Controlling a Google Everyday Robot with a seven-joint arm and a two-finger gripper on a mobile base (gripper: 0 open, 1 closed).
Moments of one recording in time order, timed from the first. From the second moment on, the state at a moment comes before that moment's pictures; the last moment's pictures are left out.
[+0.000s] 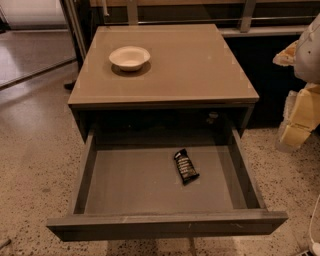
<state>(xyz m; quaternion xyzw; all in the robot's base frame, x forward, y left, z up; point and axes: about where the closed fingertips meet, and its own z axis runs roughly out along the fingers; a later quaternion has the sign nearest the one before) 0.438 -0.217 0.977 -0.60 0.78 -0.03 0.16</state>
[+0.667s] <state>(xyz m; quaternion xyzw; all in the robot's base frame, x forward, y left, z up) 0.446 -0.216 0.974 -0.59 0.78 -0.03 0.18</state>
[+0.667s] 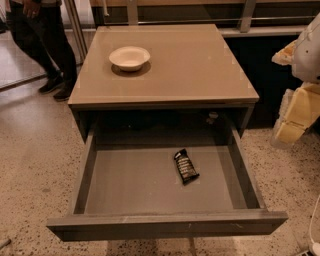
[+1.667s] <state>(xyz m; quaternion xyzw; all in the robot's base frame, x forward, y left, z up) 0.524 -0.193 0.901 -0.54 0.80 0.02 0.25</state>
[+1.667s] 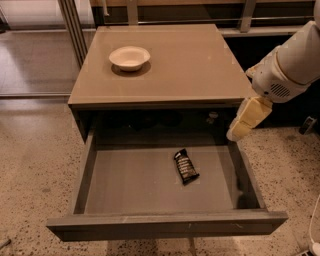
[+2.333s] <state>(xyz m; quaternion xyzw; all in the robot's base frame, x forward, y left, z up) 0.528 -0.181 0.856 -0.54 0.80 0.03 0.26</state>
